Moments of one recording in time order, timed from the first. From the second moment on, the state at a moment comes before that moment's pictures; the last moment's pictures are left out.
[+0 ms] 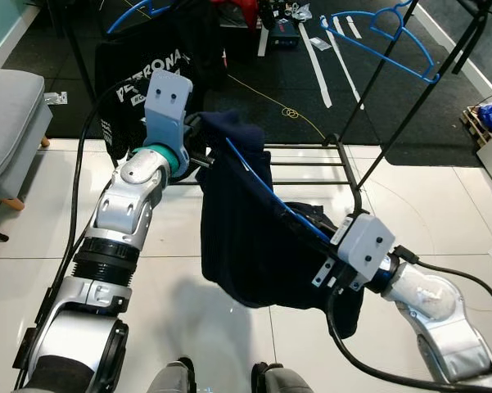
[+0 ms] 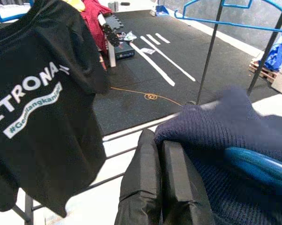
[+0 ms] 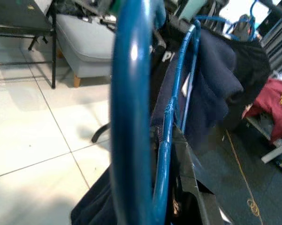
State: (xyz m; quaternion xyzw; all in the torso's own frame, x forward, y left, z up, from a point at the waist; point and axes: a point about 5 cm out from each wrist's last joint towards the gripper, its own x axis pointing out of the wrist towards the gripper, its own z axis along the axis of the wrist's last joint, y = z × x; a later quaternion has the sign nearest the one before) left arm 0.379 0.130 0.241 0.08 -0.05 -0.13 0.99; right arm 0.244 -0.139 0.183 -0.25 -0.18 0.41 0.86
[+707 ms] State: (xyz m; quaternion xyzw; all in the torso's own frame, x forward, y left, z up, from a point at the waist) left arm 0.356 0.095 0.232 0.04 -0.07 -0.28 0.96; right arm 0.263 -0.150 0.224 -0.21 -0.29 0.29 0.89
